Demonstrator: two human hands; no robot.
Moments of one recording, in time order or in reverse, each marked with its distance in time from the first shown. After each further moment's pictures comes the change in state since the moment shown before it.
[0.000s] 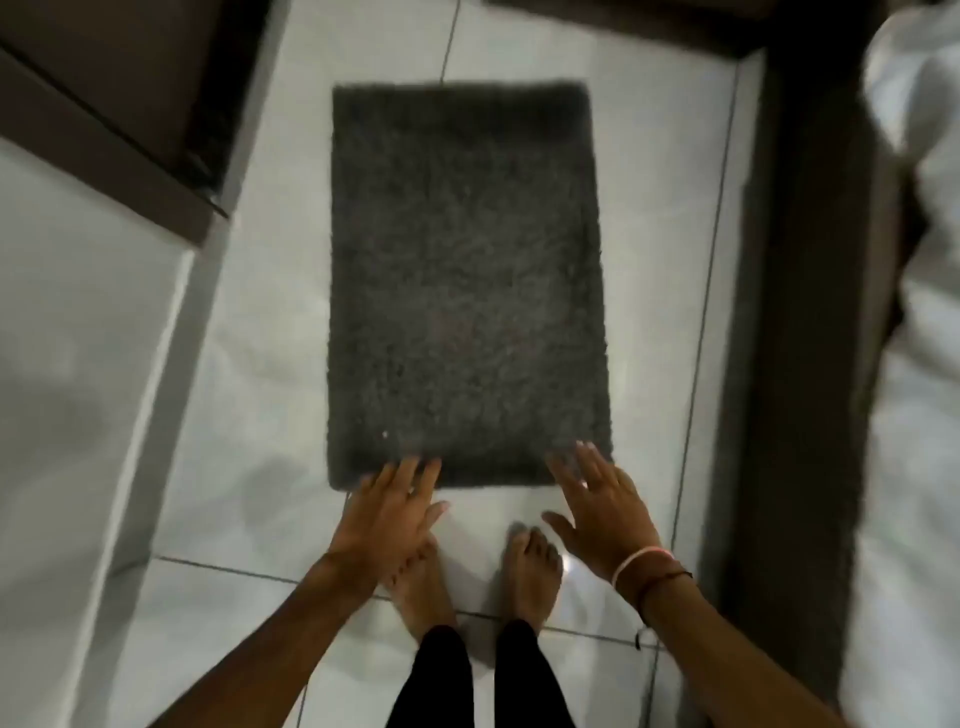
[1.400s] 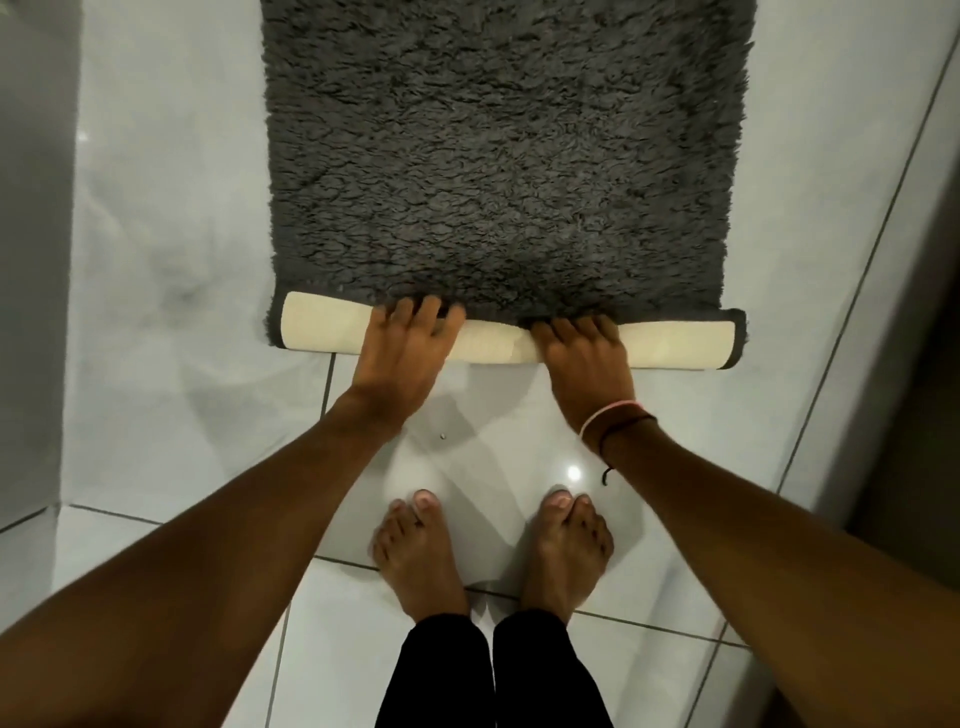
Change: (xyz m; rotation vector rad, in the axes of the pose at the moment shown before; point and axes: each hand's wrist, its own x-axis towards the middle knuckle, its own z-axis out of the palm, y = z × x) left_hand 0.169 -0.064 0.176 0.284 0.057 0.060; right_hand 0.220 -0.008 0.110 -0.171 0.248 -0.095
